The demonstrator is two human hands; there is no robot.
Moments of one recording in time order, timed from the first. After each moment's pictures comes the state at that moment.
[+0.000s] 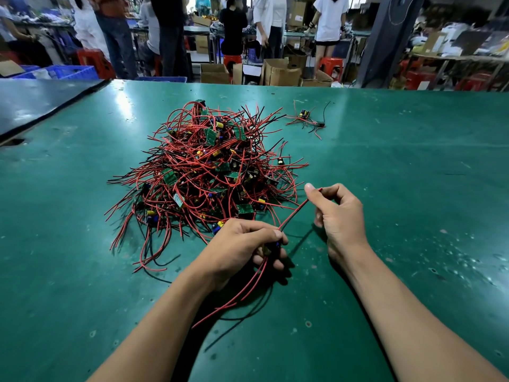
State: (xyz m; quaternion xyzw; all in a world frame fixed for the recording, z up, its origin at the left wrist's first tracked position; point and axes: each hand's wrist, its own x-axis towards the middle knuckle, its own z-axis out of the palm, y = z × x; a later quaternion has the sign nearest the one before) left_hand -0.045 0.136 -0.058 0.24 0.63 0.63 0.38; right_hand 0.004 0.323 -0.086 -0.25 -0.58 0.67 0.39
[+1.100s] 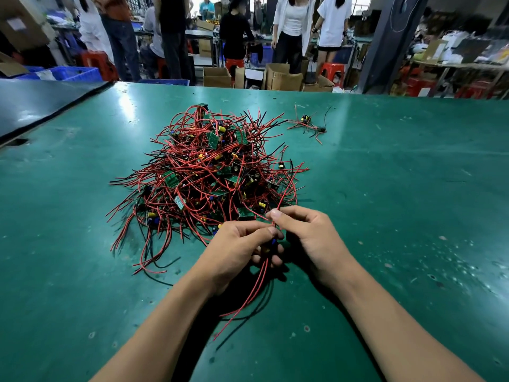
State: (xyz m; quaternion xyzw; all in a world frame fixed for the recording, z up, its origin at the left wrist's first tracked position) left_hand -0.046 0.138 -0.066 0.23 0.61 0.68 0.34; right_hand 0.020 0.275 -0.069 -0.18 -0.58 0.78 0.13
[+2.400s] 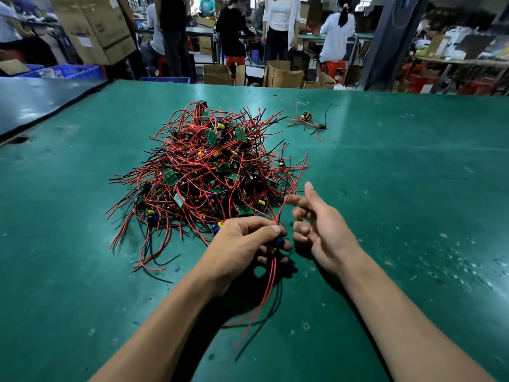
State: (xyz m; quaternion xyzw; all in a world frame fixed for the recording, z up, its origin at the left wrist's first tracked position) left_hand -0.037 0.140 -0.059 0.22 0.60 0.69 0.34; right_hand 0.008 0.300 -0.072 -0.24 -0.50 0.81 0.17
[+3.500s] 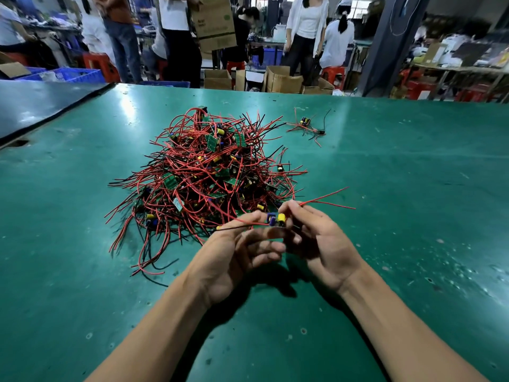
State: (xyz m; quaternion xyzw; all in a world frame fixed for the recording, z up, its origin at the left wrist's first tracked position) left_hand -0.041 0.137 -0.048 0.09 0.44 0.77 0.45; right_hand 0.026 0.283 -0.060 -0.08 -0.50 0.86 0.11
